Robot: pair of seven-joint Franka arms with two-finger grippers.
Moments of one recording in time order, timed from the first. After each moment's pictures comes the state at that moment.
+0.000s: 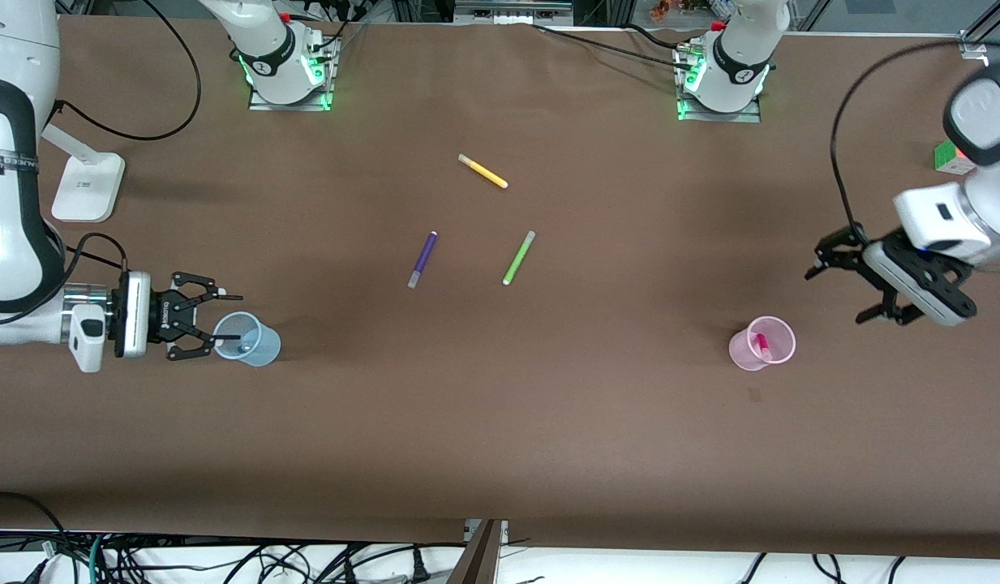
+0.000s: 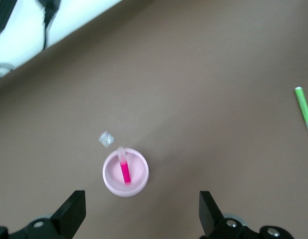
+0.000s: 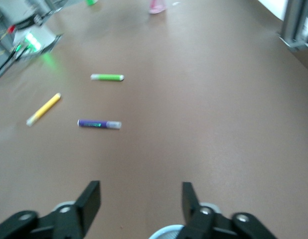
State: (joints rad) left arm 0.46 0.10 -0.50 -1.79 -0.11 2.00 0.63; right arm -0.11 0.62 -0.08 -1.49 0.84 1.66 -1.79
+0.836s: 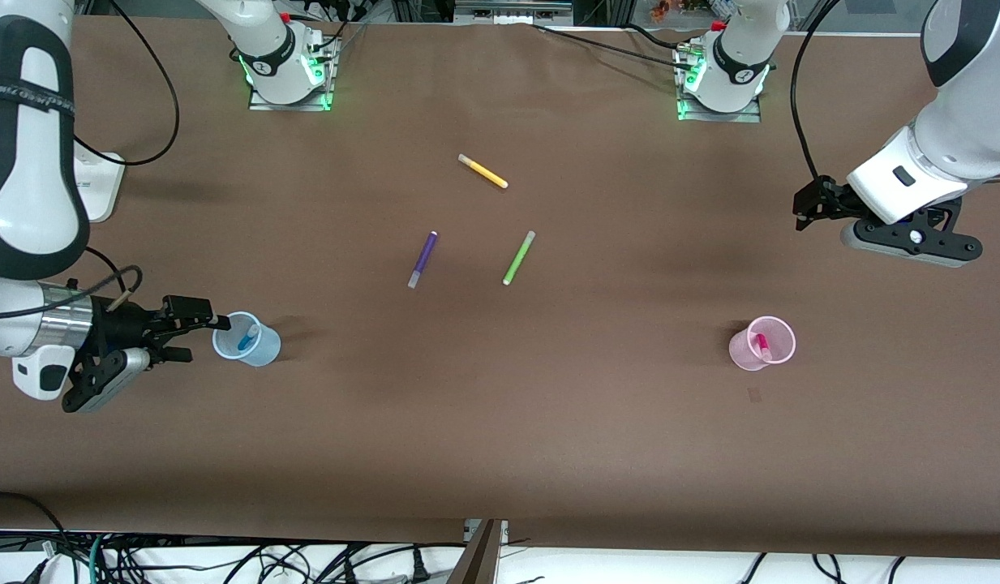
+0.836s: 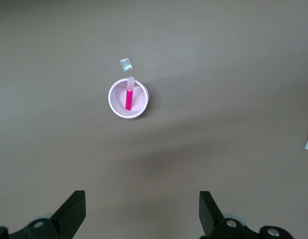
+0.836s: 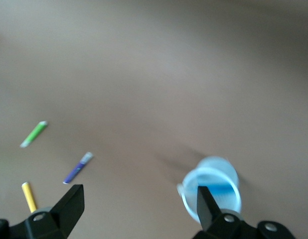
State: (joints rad) left arm 0.46 0.08 -0.62 -1.63 0.09 1.62 0.05; right arm 0.04 0.58 -0.07 -1.21 0.37 1.67 -0.46
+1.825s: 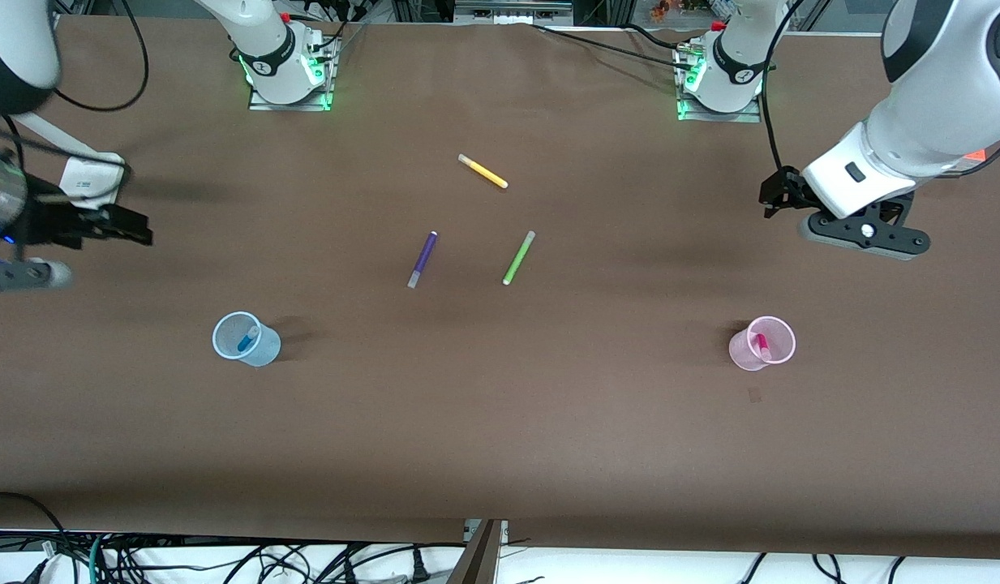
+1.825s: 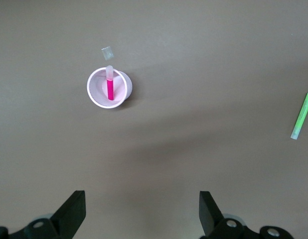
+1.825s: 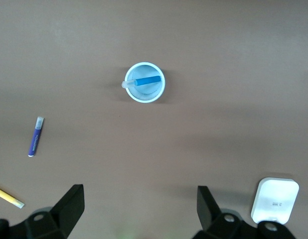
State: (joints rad) left arm 0.39 0.09 -0.64 -1.63 0.09 1.58 -0.02; right arm 0.08 0.21 -0.07 -1.36 0.01 1.46 -0.04
